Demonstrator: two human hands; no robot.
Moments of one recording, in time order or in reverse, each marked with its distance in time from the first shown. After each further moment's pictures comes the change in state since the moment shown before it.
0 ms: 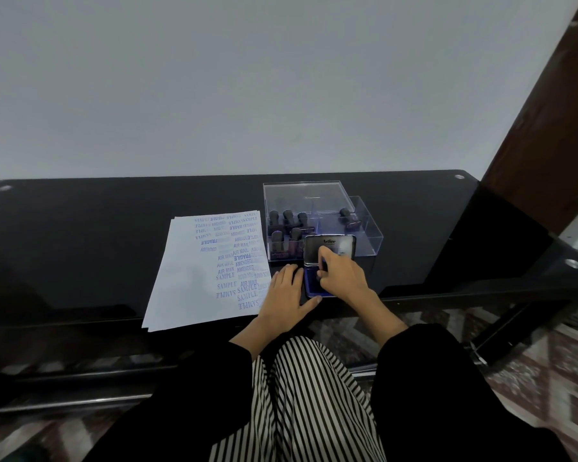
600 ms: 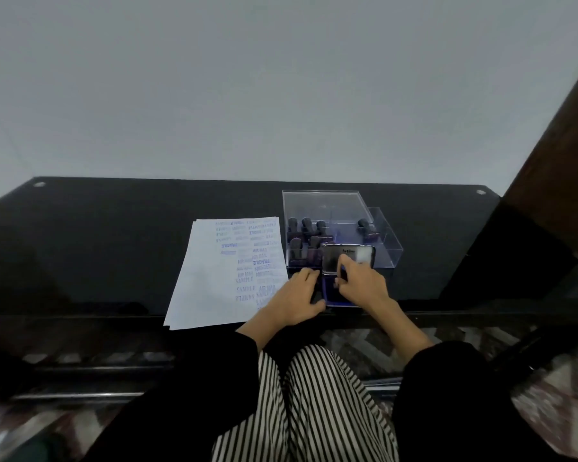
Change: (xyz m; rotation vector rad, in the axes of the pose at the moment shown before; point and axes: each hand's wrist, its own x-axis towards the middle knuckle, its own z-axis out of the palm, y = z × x) left_hand 0.004 -0.004 -0.036 -0.077 -0.137 0.041; right_hand 0.002 -0.001 -0.002 -0.067 0.031 -0.015
